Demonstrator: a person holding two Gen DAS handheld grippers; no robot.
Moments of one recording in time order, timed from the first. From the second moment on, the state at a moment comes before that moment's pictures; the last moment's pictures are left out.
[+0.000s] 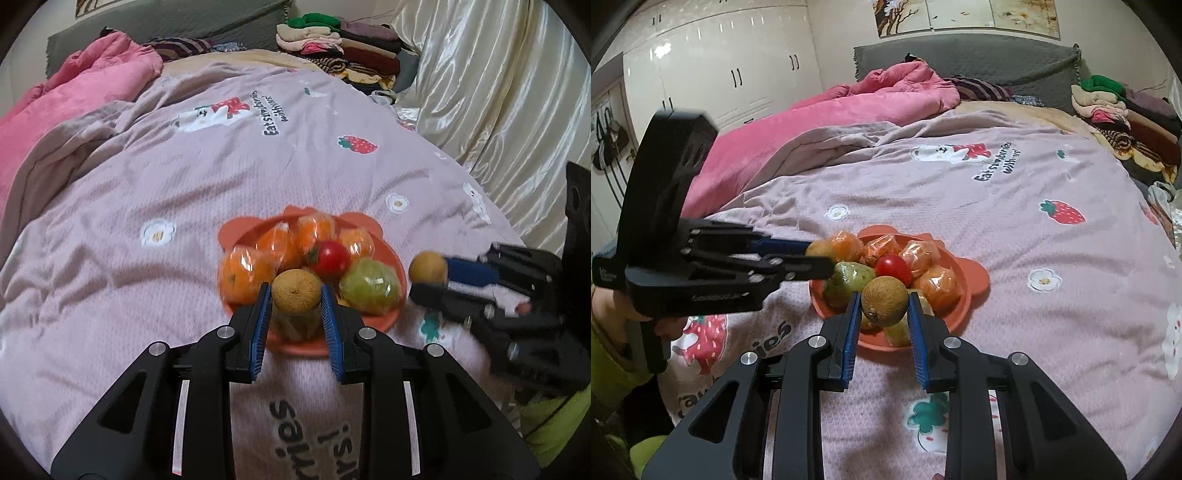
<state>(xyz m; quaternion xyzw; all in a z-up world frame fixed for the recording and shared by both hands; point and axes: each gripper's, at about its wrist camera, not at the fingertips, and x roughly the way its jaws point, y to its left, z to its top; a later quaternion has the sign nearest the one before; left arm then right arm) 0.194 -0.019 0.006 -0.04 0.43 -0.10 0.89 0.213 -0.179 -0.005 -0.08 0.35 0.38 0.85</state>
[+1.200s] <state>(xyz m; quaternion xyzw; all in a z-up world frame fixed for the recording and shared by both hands) 0.215 -0.011 0.008 -0.06 0.43 -0.11 0.90 0.205 -0.132 -0.032 -0.13 0.37 0.40 0.83</state>
